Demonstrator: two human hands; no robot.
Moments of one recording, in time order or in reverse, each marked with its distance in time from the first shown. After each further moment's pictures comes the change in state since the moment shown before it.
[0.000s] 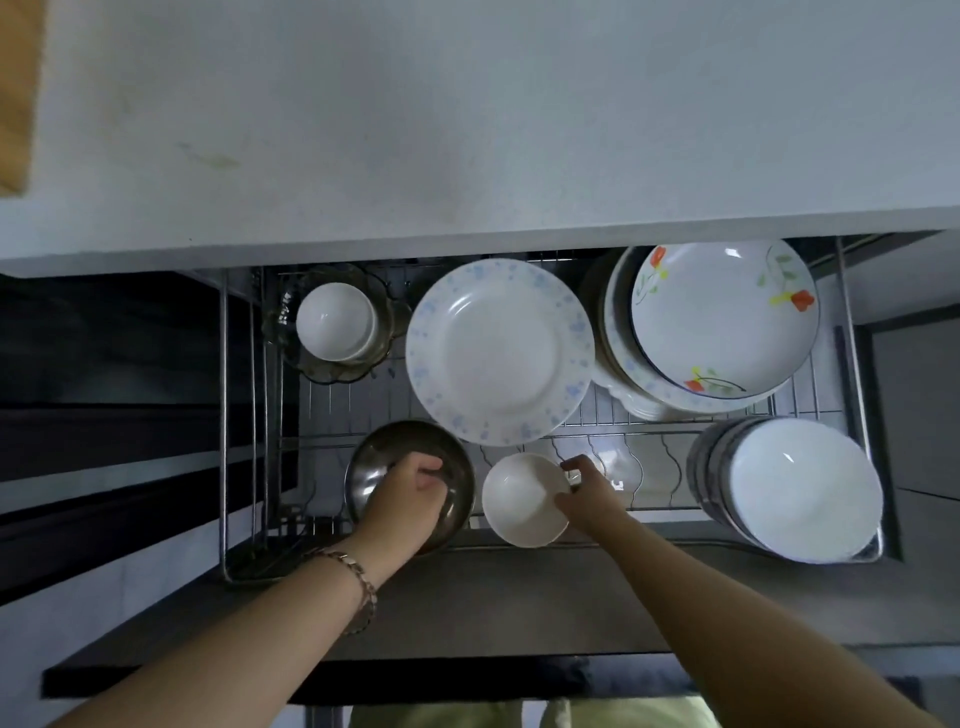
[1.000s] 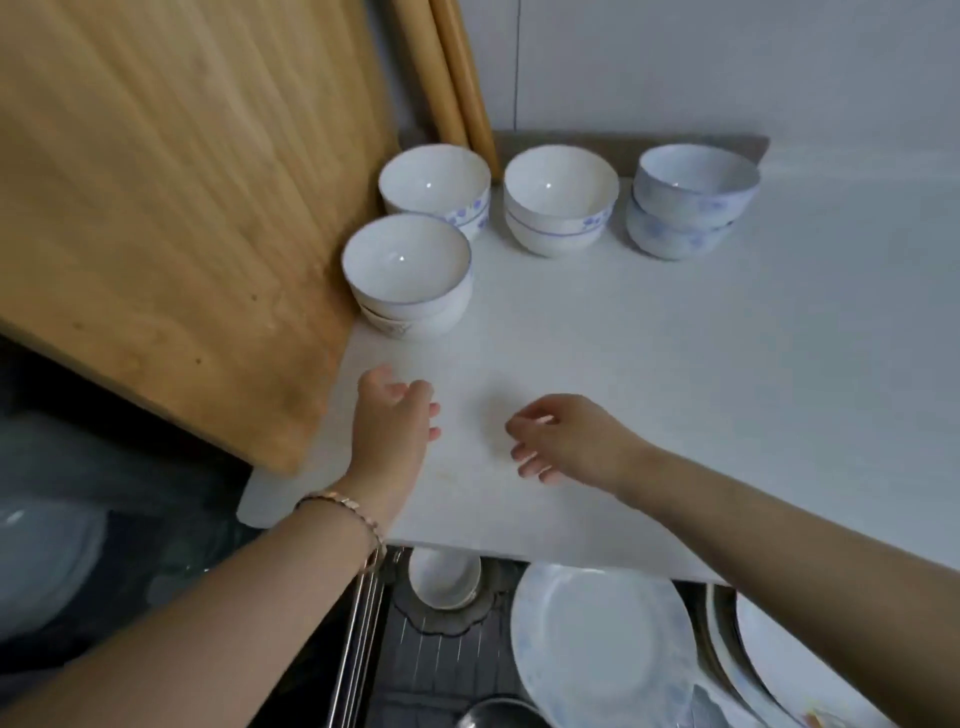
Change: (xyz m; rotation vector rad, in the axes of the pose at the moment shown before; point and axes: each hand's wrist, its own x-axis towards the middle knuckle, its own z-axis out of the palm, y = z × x) left_hand 0.012 0.195 -0.251 -0.786 0.420 0.505; right_hand -0.168 -0.371 -0.085 -0.108 -0.078 -0.663
